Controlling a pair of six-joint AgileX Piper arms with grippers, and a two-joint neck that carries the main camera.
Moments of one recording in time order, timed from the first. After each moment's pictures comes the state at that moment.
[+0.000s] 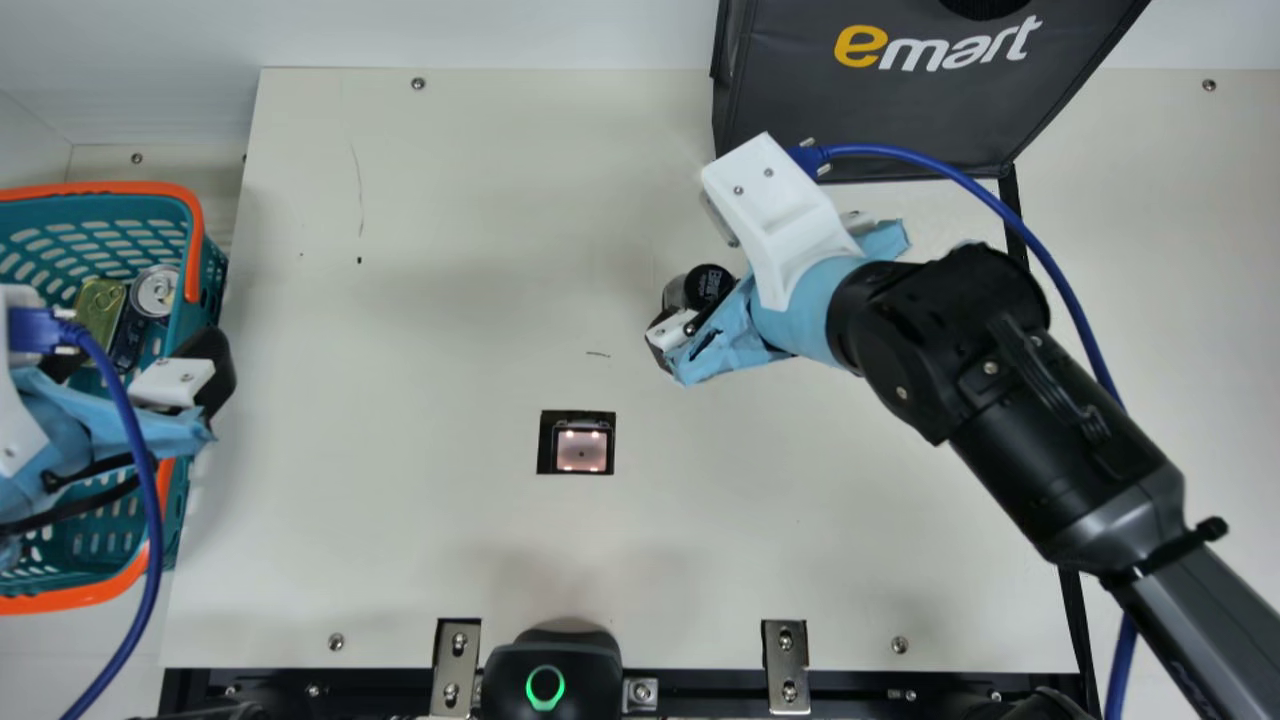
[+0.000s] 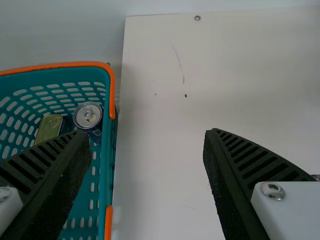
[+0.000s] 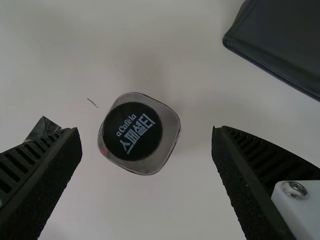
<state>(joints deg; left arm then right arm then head) 6.4 47.6 -45.7 -7.5 45.6 12.5 33.5 83.2 -72.0 -1.8 49.7 0.0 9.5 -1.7</state>
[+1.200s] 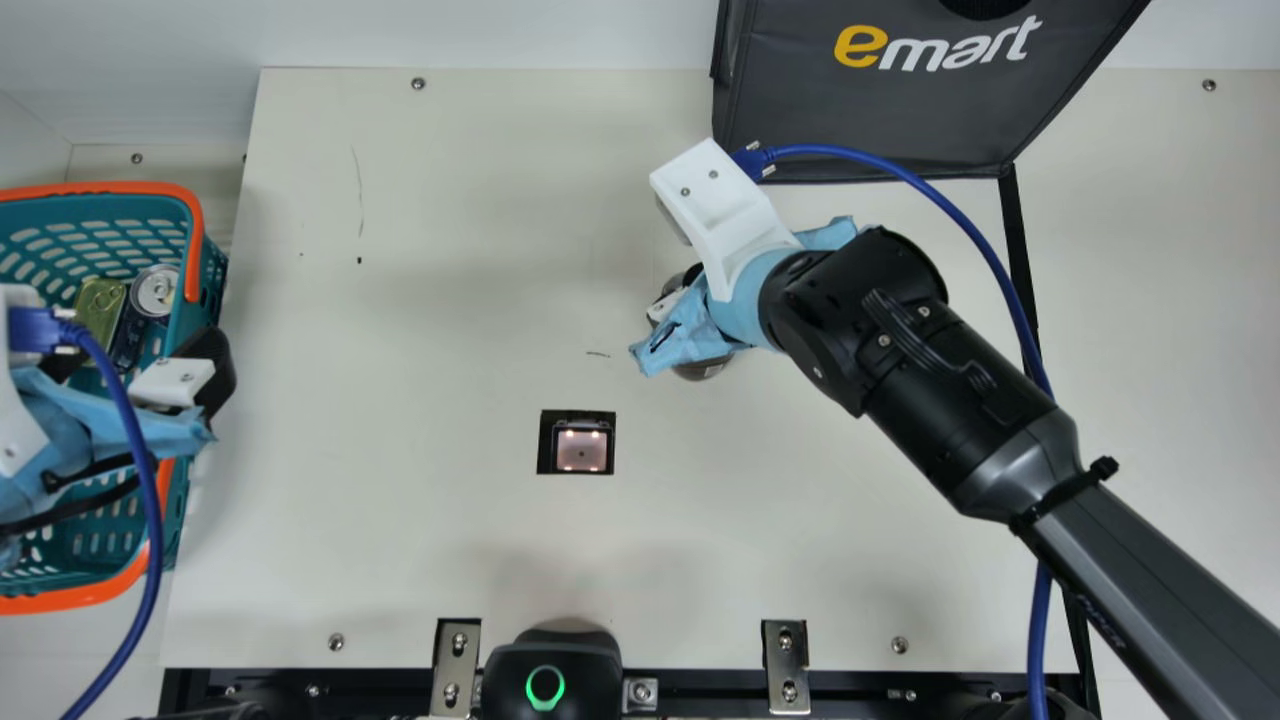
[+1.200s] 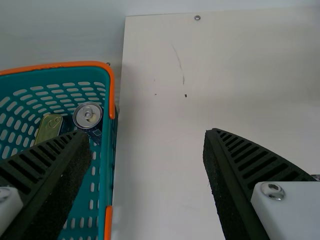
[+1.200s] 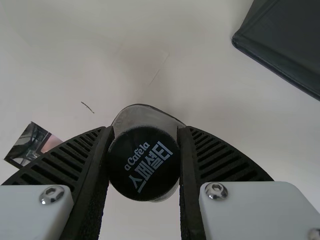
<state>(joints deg) 6.4 47.6 -45.7 -7.5 45.6 12.5 36.7 89.1 -74.3 -6.1 49.0 4.4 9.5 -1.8</state>
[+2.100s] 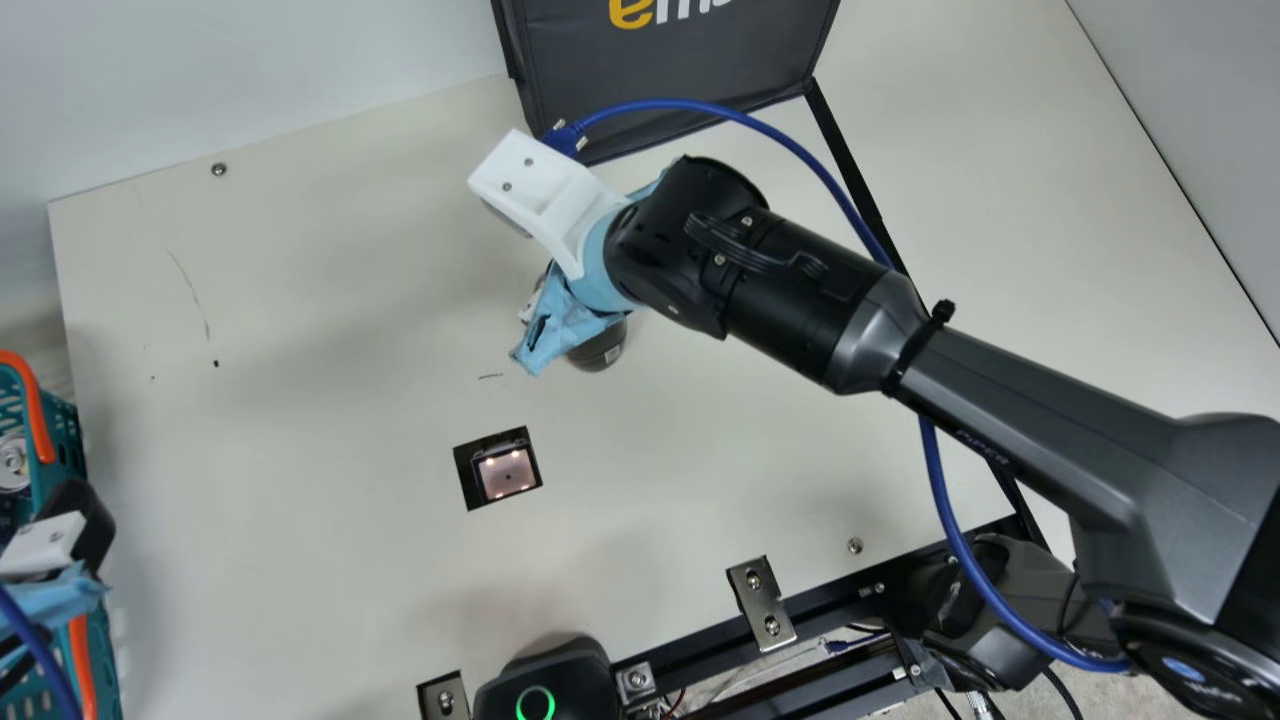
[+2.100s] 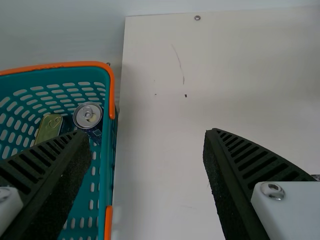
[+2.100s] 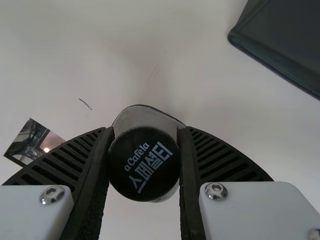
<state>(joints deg) 6.4 47.6 -45.7 -7.5 45.6 12.5 36.4 89.0 -76.5 -6.1 51.6 4.1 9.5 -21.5</state>
